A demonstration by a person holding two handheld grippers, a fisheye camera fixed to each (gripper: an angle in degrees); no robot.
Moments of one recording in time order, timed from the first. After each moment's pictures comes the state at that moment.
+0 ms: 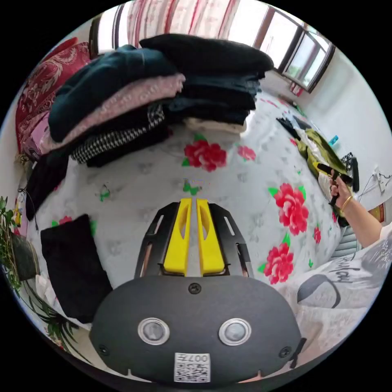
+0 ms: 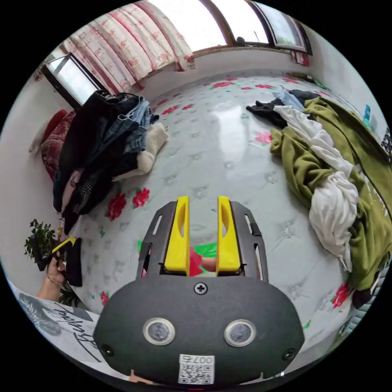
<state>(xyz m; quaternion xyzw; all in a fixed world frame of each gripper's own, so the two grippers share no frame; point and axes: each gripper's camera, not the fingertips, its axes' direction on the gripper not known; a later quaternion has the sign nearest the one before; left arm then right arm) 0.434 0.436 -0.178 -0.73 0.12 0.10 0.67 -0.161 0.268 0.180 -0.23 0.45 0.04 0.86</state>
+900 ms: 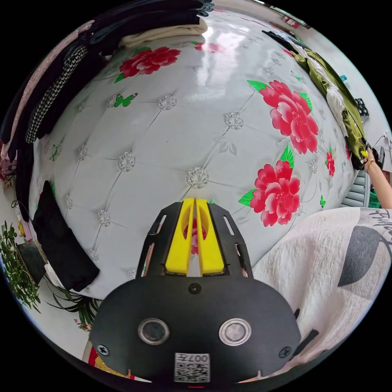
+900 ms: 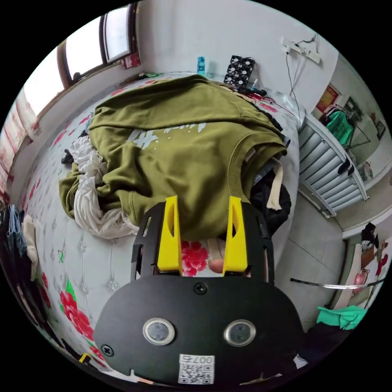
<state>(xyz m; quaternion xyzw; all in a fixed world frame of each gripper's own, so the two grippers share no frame) 0.602 0.631 -0.242 -0.85 0.14 0.20 0.47 -0.156 0.153 -0.107 -0.02 0.74 0.22 0.63</state>
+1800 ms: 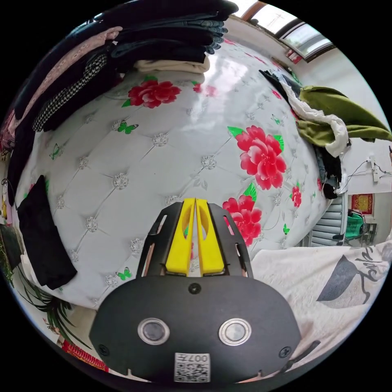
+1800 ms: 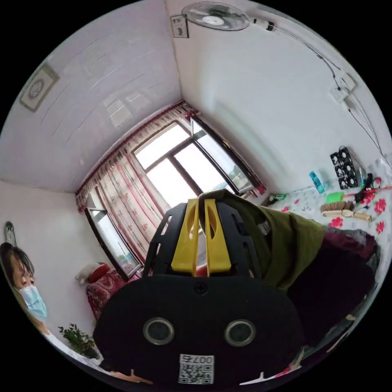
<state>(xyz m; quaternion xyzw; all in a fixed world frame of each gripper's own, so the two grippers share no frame) 0.601 0.530 -0.171 -0.81 0.15 0.08 0.57 -0.650 -0.135 -0.137 0.32 0.31 -0.09 0.89</state>
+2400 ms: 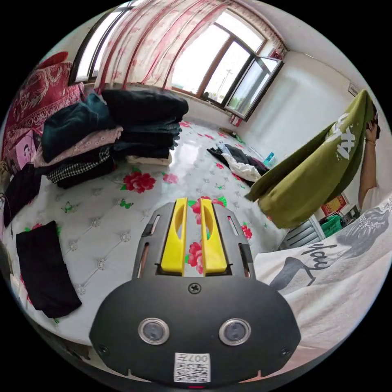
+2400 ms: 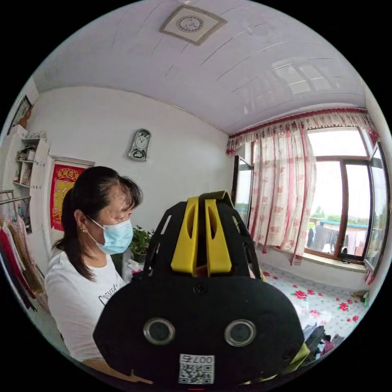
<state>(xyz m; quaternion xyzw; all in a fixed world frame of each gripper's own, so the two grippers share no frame) 0.537 0.229 -0.182 -0.60 0.30 0.00 0.75 -1.105 0.016 0.174 0.00 -0.04 -0.45 0.89</state>
